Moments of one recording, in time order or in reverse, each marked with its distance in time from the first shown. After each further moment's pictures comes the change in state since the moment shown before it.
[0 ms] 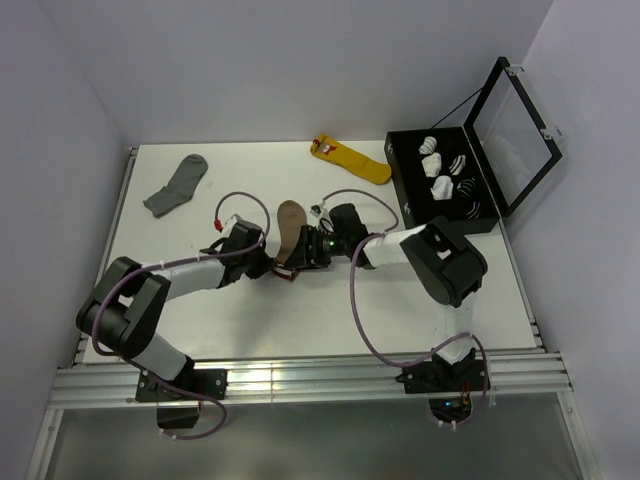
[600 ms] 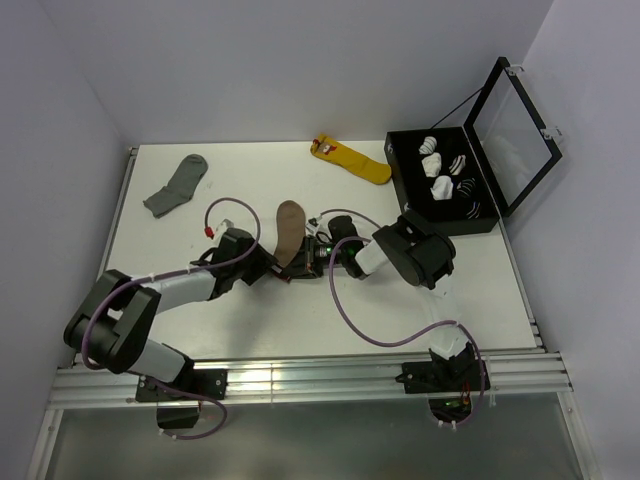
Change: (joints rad) left arm 0.023 -0.087 -0.106 0.098 0.018 -0.031; right arm -0.007 0.223 -0.002 0.350 -0.157 0.312
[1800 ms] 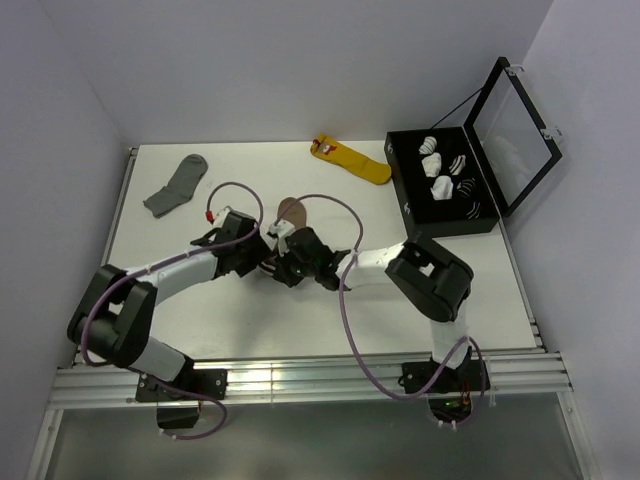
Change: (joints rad) left arm 0.020 0.057 0.227 -0.330 -0.053 0.126; right arm 0.324 -0.268 0.064 -0.470 0.778 -0.929
